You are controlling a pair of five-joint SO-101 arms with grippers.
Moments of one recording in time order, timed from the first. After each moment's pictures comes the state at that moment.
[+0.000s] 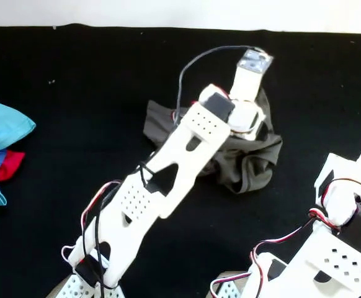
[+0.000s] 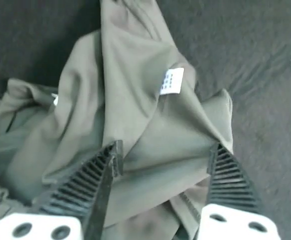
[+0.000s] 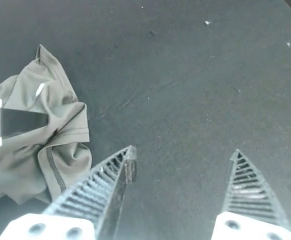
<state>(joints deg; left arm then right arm) 33.8 55.4 -66.2 73.5 14.6 29.4 -52.5 17.4 85.0 9.5</state>
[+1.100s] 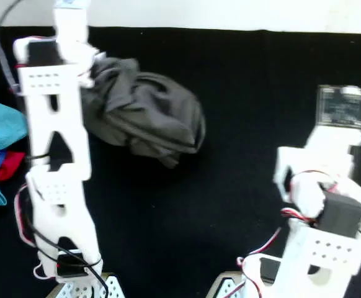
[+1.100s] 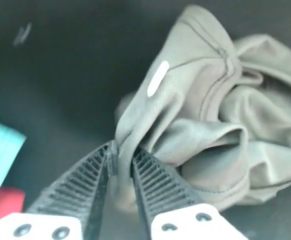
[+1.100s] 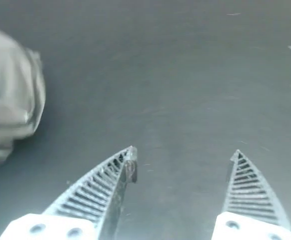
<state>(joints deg) -13.5 40.2 -72.4 101.0 -9.5 6.8 -52.5 24.0 82.4 9.5</state>
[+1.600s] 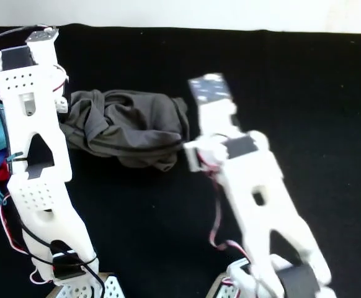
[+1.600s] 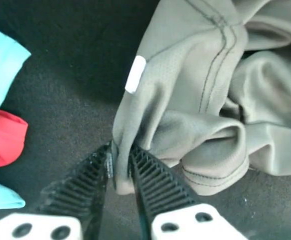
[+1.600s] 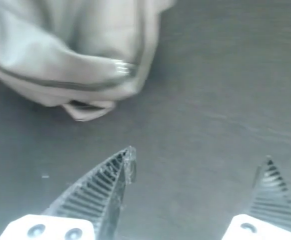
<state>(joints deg) -20.5 37.5 -52.8 100.7 -12.4 -26.4 -18.8 26.4 63.3 0.6</state>
